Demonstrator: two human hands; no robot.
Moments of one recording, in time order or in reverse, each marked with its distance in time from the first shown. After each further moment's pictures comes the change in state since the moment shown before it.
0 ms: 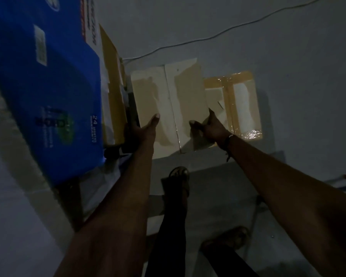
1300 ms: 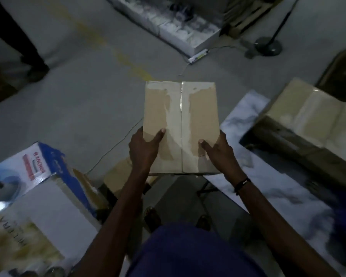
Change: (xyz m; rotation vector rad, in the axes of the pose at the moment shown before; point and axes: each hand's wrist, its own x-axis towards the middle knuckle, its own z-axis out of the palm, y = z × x) left_hand -0.640 0.275 -0.148 0.327 -0.609 0.993; right_hand -0.713 -0.163 -0.198 0.221 0.944 -0.271
